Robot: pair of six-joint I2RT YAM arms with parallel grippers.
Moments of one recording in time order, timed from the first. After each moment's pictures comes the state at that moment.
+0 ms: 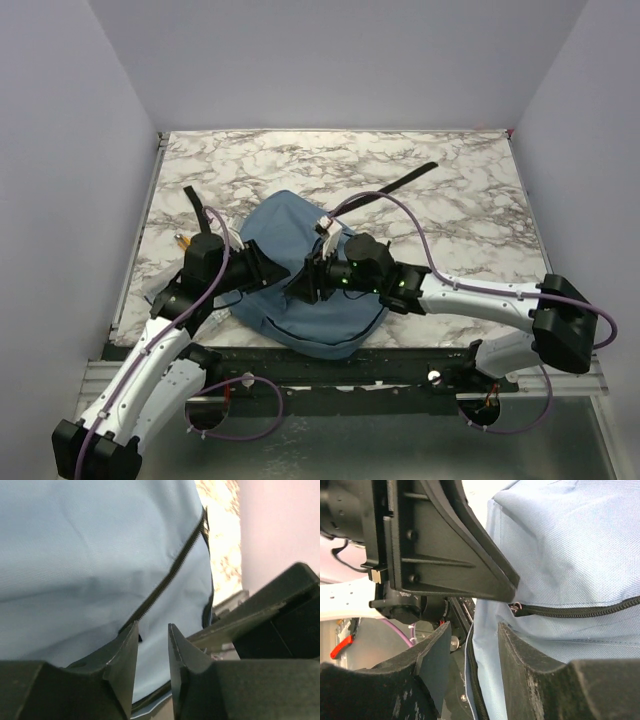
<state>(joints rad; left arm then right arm) -0.37 0.69 0.54 -0.35 0.49 -0.79 1.09 1.39 0.84 0.26 -0.19 0.57</state>
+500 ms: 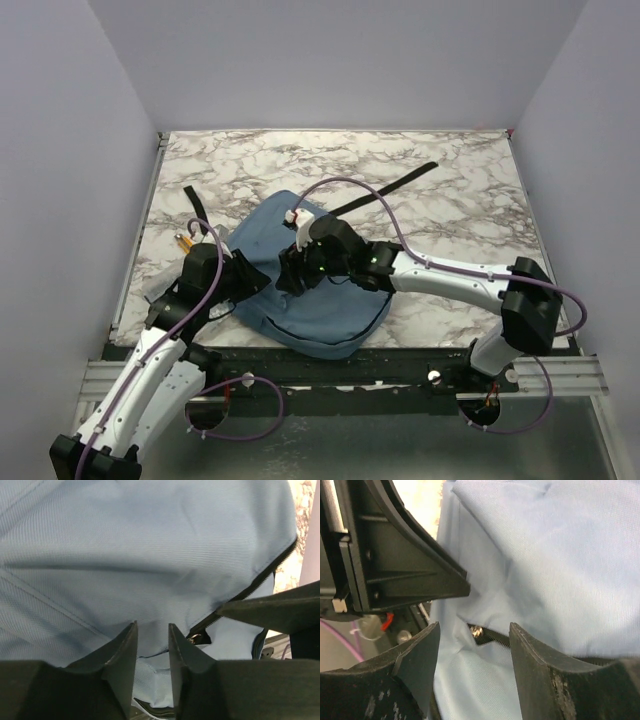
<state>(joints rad) -0.37 0.61 0.57 -0.59 0.17 -0.77 1.08 1.57 1.14 -0.09 -0.14 0.40</state>
